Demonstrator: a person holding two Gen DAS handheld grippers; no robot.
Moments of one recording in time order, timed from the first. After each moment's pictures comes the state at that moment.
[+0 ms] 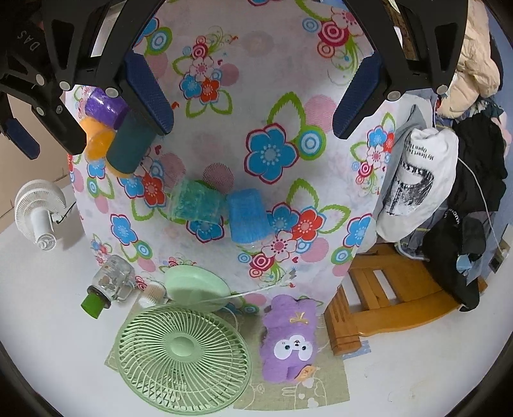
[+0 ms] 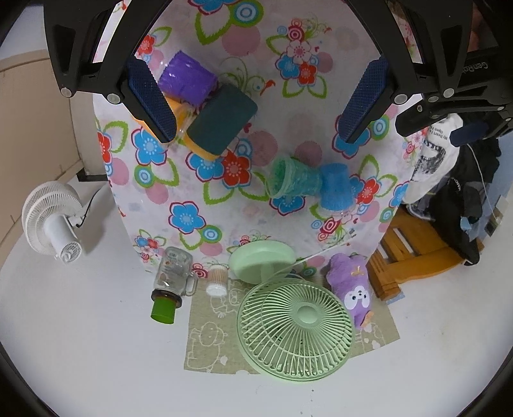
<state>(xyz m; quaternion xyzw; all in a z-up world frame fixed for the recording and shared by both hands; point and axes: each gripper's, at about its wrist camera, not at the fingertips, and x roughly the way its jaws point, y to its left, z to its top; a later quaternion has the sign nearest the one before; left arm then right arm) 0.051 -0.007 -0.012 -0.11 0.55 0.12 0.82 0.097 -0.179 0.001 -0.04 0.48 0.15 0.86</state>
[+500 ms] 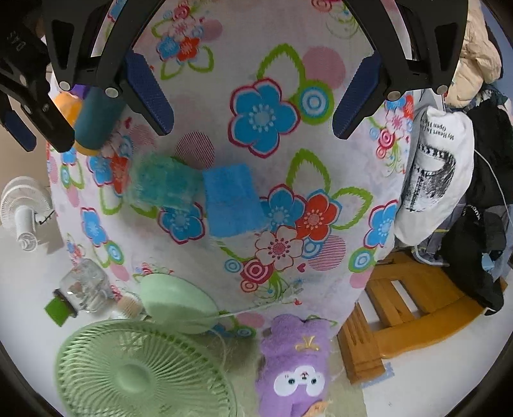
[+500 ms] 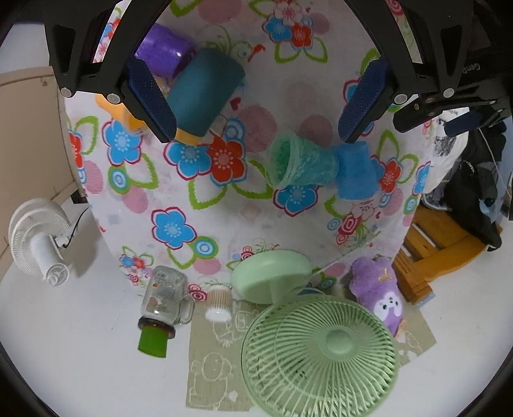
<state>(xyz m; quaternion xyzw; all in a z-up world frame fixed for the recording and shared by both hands) 0.123 0.032 -0.081 -0.12 0.59 0.11 0.79 0.161 -0.149 -0.059 -0.02 0.52 0.13 0.84</state>
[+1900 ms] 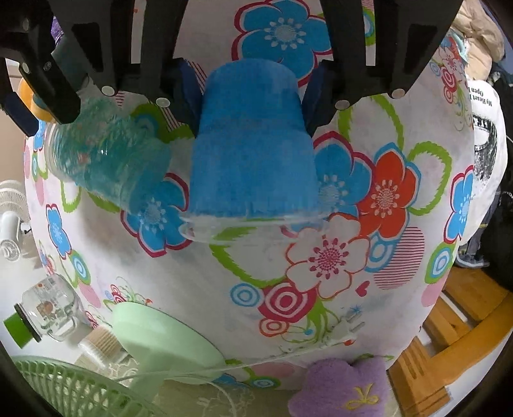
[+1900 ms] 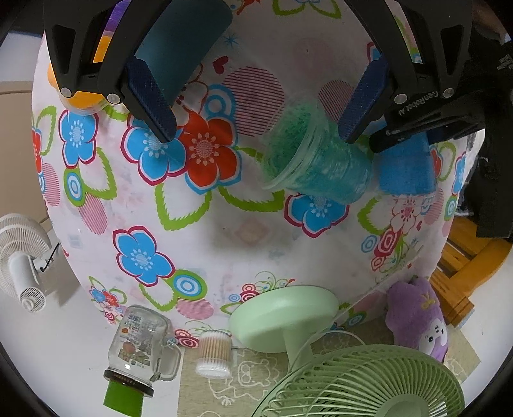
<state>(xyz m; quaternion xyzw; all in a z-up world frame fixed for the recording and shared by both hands) 0.201 0.037 -0.179 -0.12 0.63 0.06 0.76 0.221 -0.126 -0.146 -0.01 0.58 0.10 0.81</state>
